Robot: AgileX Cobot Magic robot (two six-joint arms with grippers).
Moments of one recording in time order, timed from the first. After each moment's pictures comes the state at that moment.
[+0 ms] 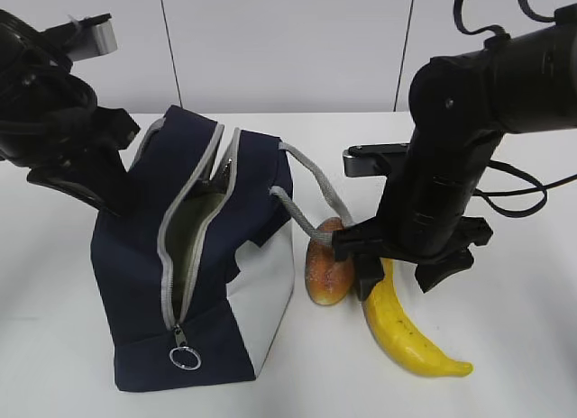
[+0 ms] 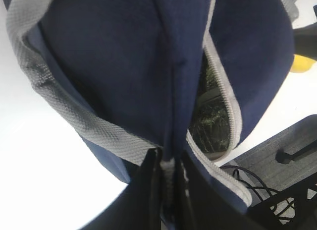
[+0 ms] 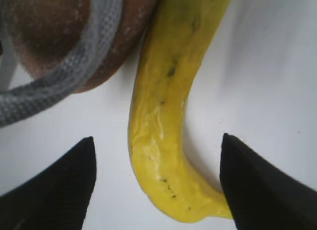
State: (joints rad) left arm -0.36 1.58 -1.26 -0.38 1.09 0.08; right arm 0.45 1.85 -1.20 0.09 0.90 0.26
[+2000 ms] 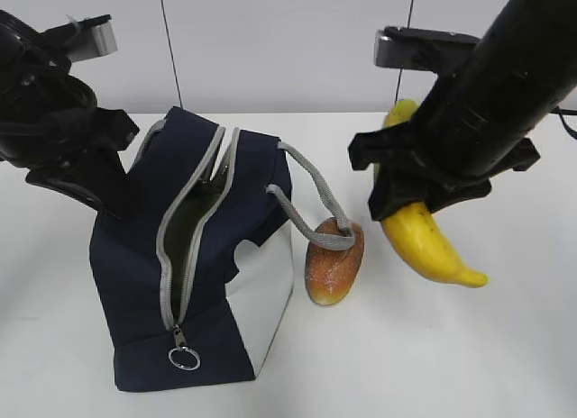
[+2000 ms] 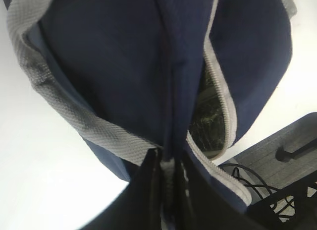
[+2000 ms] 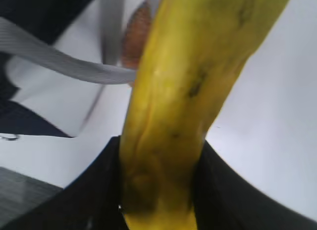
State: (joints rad) left arm -0.36 1.58 -1.26 -0.38 1.09 0.08; right arm 0.45 1.55 -1.23 0.14 0.96 0.23
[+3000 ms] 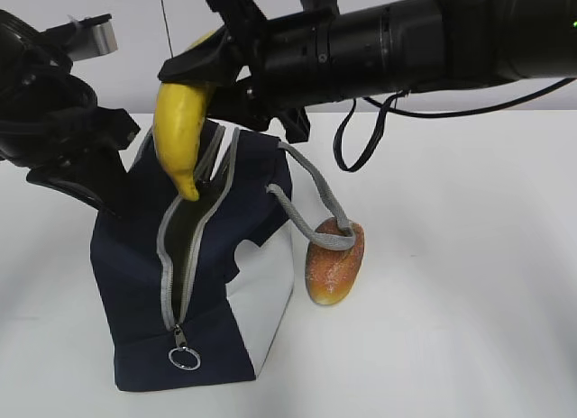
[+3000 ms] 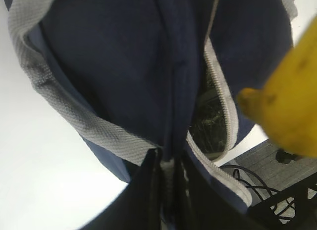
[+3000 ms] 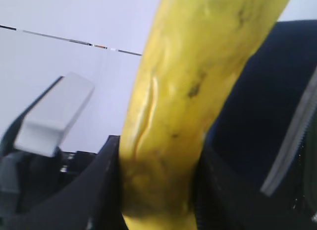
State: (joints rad) left arm -0.36 1.58 -1.26 -0.38 1.09 0.08; right arm 0.45 1.80 -1.32 1.65 0.74 -0.70
